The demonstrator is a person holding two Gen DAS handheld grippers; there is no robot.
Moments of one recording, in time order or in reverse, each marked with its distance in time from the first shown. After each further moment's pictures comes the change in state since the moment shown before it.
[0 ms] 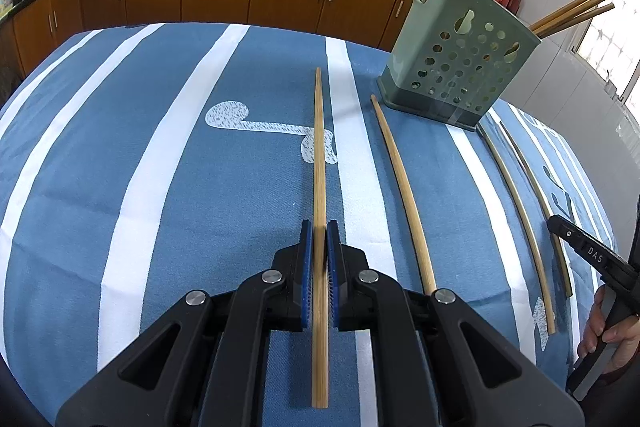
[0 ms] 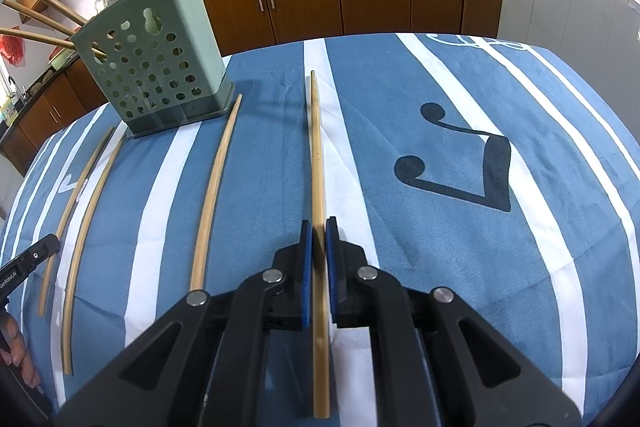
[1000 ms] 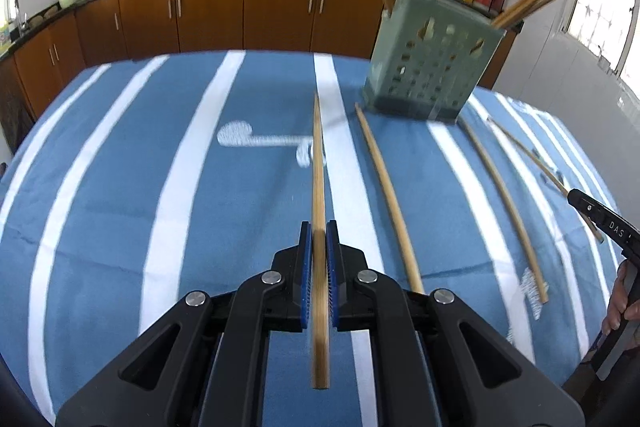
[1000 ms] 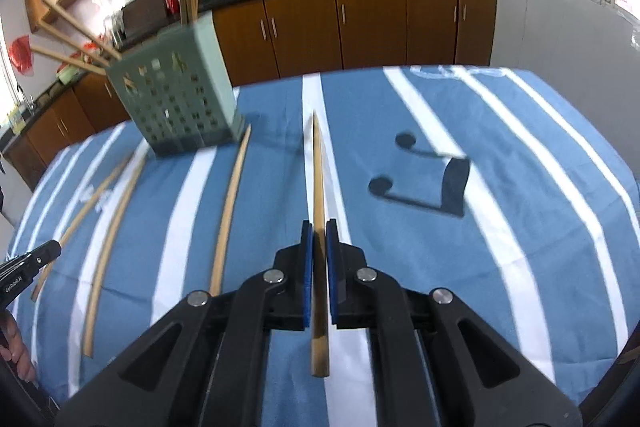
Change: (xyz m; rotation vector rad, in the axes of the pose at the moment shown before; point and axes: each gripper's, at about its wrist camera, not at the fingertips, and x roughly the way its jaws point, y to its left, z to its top) left arm -0.045 -0.011 -0.006 0.100 -0.051 0.037; right arm -0.056 -0.011 -0.003 0.000 -0.113 0.008
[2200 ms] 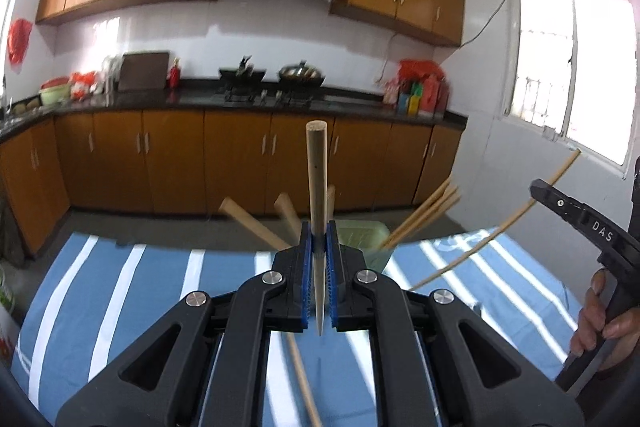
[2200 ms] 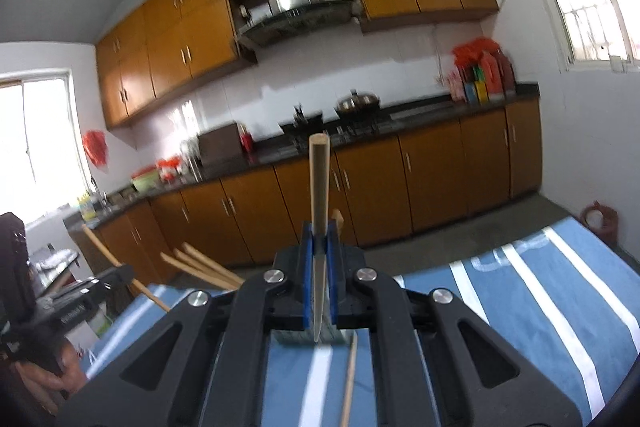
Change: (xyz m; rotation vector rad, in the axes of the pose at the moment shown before) left arm -0.129 -0.058 0.127 0.084 -0.447 -0.141; right arm -0.147 0.039 0.134 0.008 -0.499 0.271
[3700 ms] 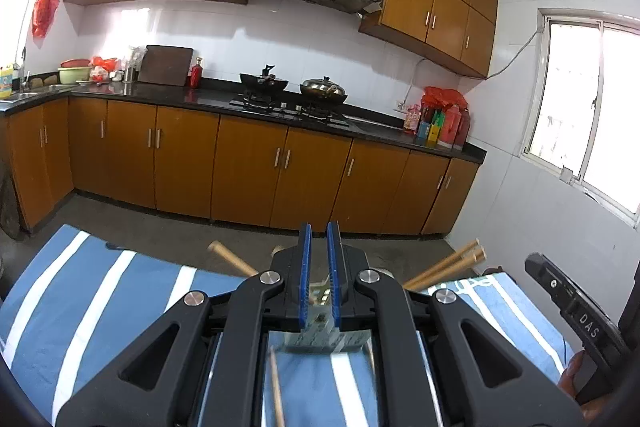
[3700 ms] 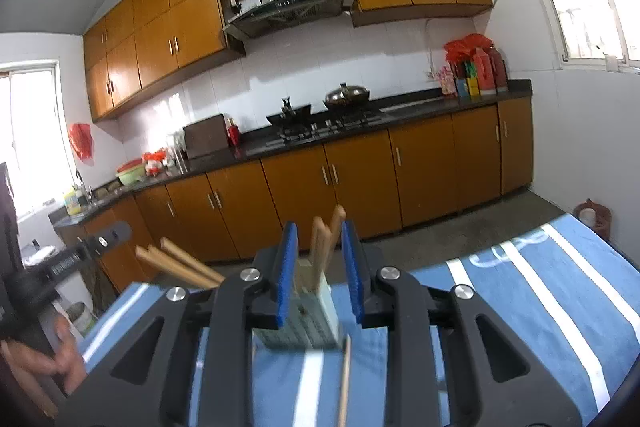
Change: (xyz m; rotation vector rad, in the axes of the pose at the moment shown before) left arm 0.030 0.008 0.009 -0.124 -0.033 0.064; right arm 0.028 -0.003 -0.027 -0.013 0.054 -0.067
